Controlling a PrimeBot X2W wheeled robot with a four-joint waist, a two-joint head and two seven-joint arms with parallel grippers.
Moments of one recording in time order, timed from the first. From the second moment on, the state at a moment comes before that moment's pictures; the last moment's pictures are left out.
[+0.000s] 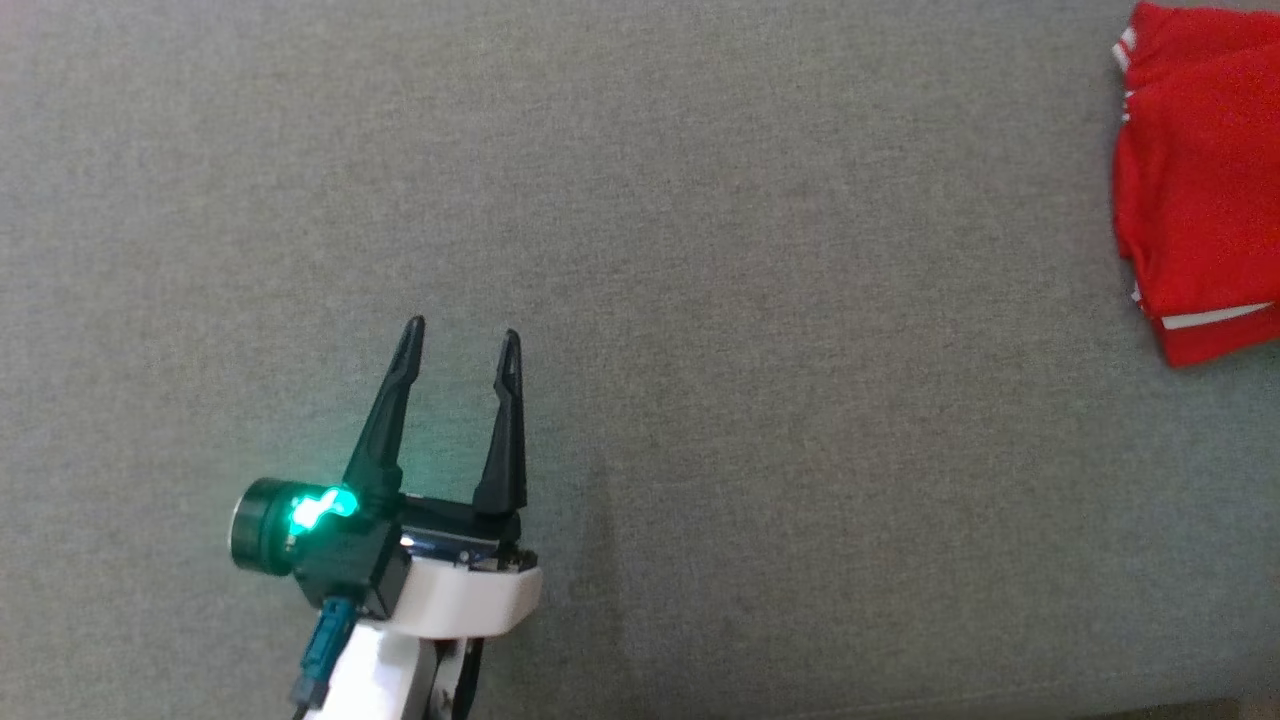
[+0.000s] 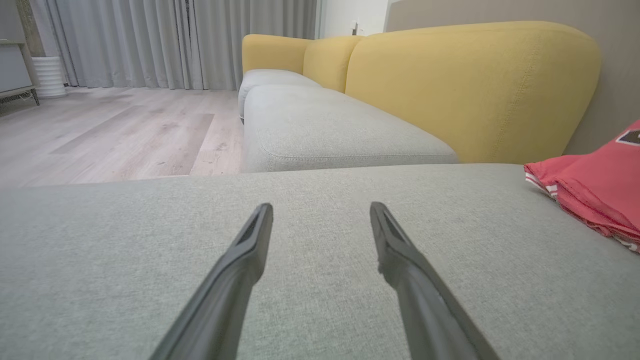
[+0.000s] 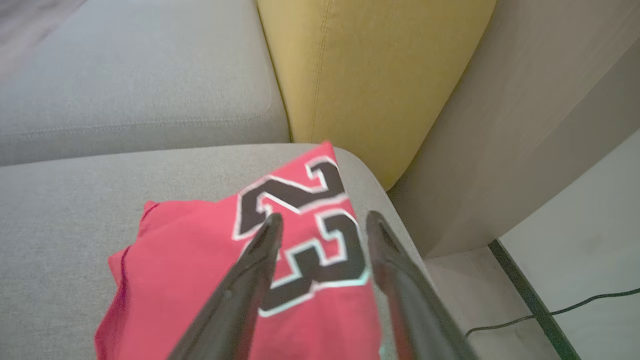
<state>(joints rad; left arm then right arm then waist) -0.12 0.06 -0.34 0.02 -0.12 0.10 -0.25 -0.38 -0.61 -0.32 0.15 0.46 0.13 0.49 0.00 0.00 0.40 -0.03</state>
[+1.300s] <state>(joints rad) 0.24 0.06 -0.23 0.05 -0.11 0.10 -0.25 0.15 -0.08 0.08 0.19 0.27 0.13 -0.25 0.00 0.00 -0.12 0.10</state>
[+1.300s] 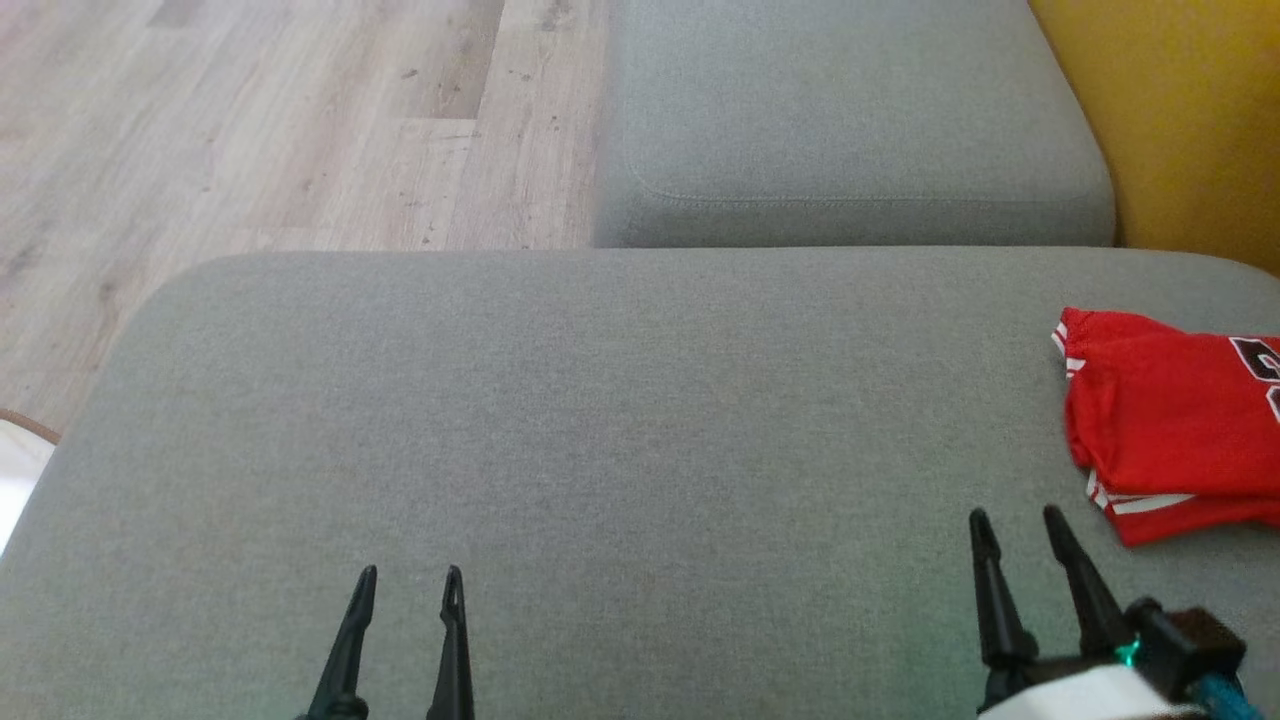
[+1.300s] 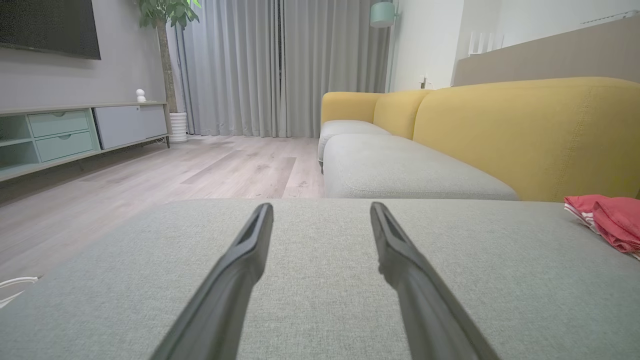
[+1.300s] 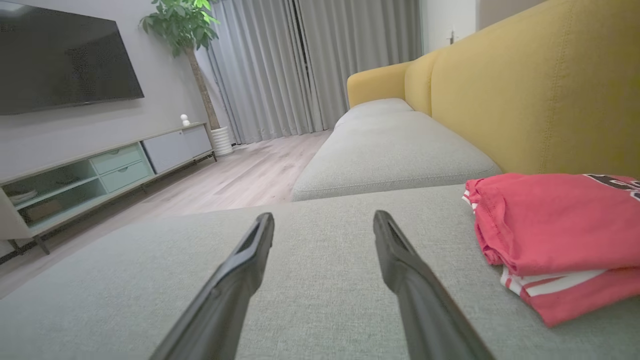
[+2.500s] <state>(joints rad) 0.29 0.06 -0.23 0.18 -0.19 0.09 -0.23 0.28 -0.07 0.09 0.27 0.31 0.13 -0.23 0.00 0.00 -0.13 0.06</state>
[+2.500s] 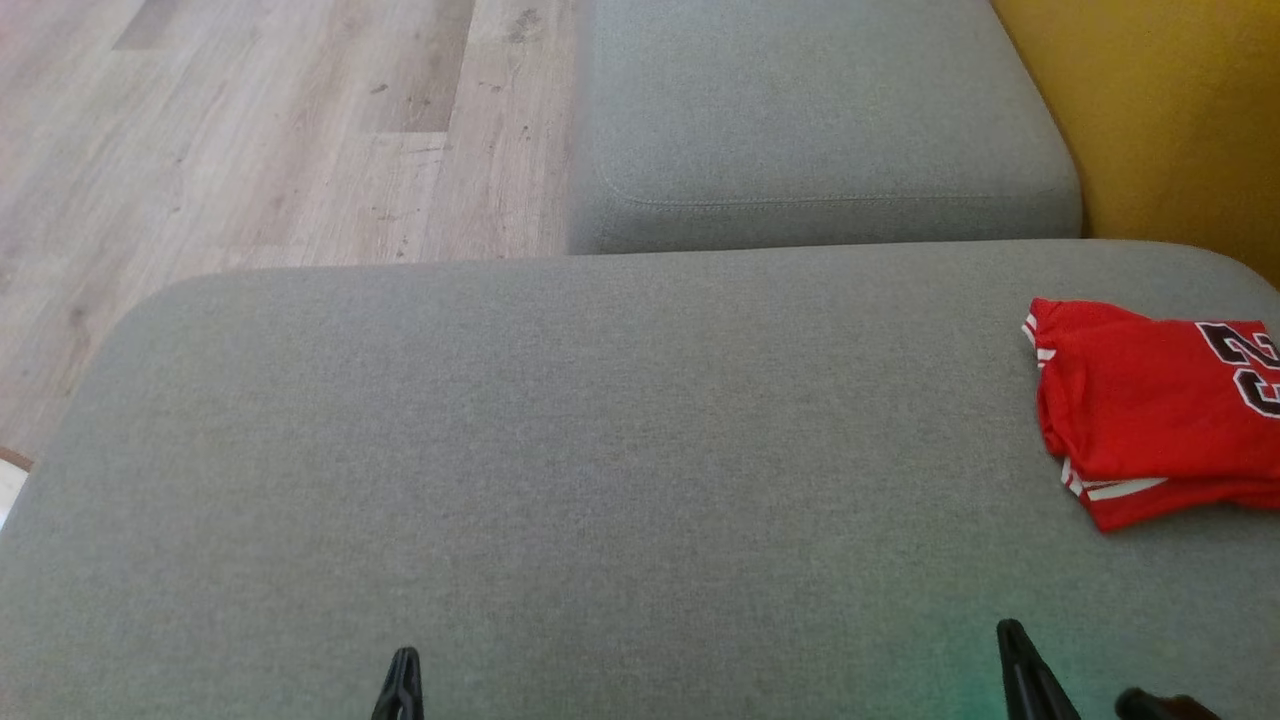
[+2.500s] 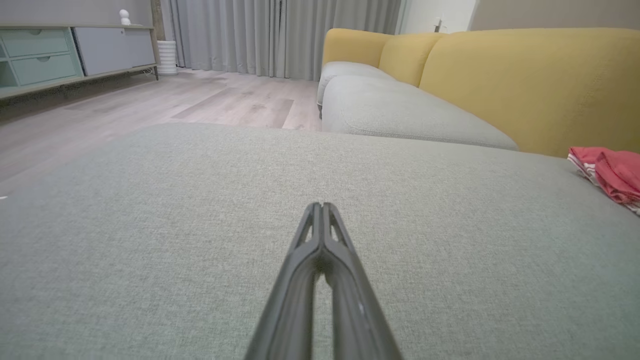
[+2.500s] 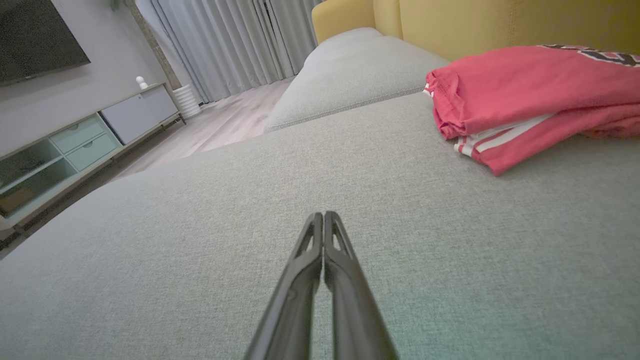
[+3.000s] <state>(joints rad) 0.25 0.06 -0.20 0.19 -0.39 0.06 -0.20 0.23 -0.07 0.07 0.27 0.48 0.13 -0.19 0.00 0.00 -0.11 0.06</state>
